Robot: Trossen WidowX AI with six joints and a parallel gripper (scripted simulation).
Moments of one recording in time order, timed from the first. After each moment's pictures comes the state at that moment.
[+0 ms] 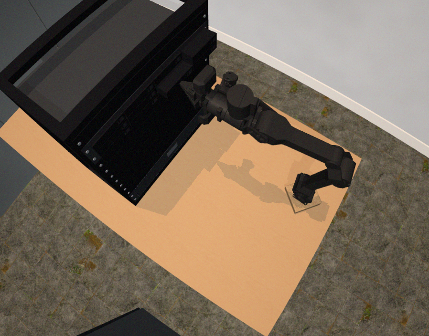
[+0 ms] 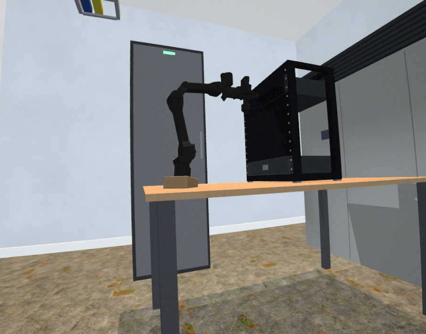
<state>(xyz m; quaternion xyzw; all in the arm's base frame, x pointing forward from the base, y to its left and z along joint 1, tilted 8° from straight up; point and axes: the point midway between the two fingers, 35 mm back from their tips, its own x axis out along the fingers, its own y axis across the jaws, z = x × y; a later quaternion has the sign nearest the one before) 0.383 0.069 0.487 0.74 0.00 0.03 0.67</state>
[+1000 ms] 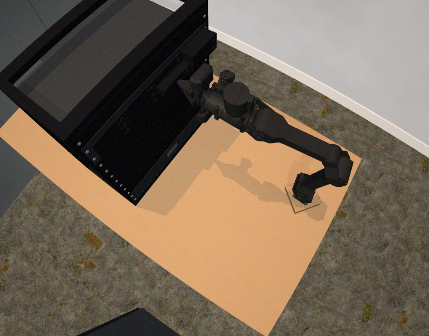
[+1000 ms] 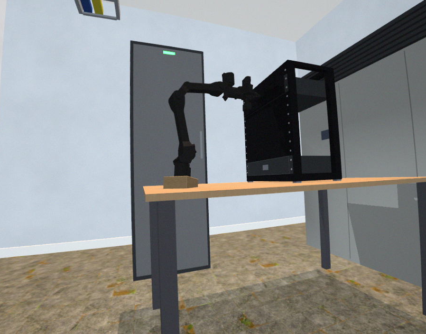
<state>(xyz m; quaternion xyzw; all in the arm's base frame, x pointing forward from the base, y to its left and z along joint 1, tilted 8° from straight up) 0.392 0.070 0.488 0.74 0.00 0.03 0.67</state>
